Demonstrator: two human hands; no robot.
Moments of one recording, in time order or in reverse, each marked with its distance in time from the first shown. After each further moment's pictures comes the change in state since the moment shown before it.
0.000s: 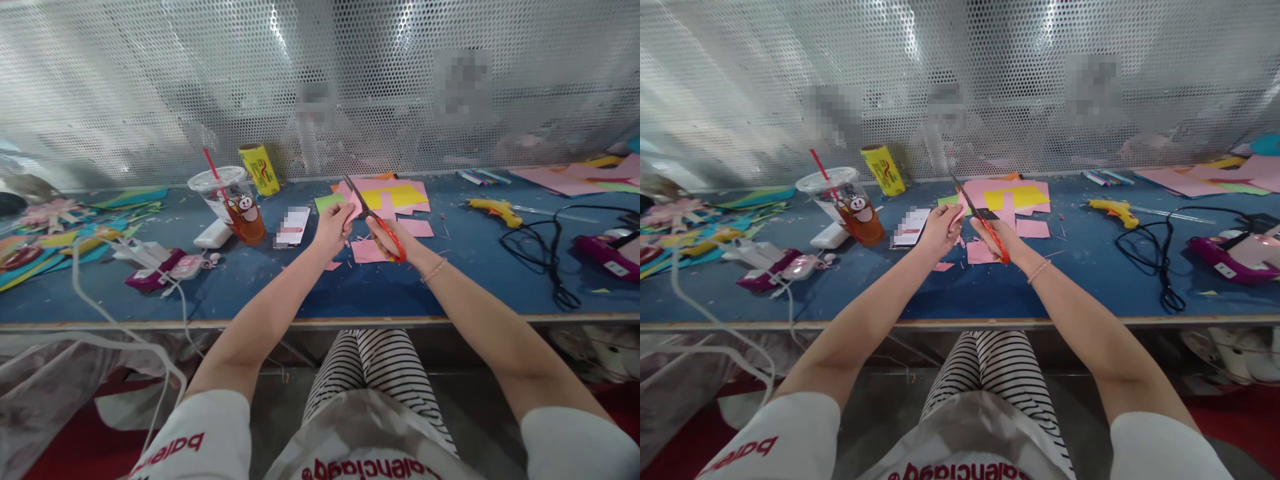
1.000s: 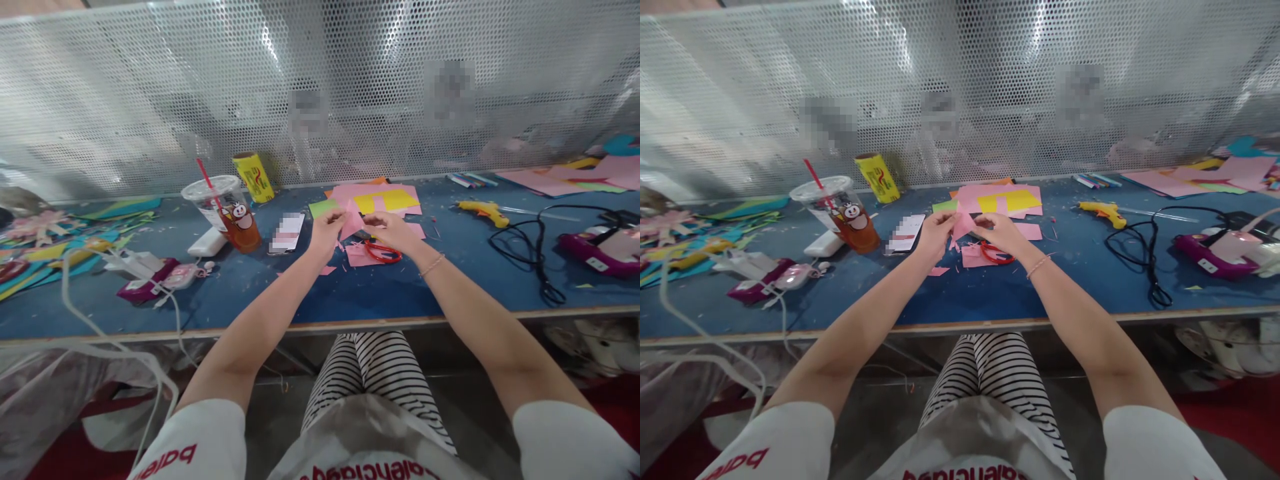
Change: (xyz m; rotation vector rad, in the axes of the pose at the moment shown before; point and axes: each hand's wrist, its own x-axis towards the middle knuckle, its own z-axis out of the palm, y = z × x) left_hand 0.016 -0.021 -0.016 0.267 0.103 0.175; right_hand 0.024 0.017 -0.023 -0.168 0.123 -0.317
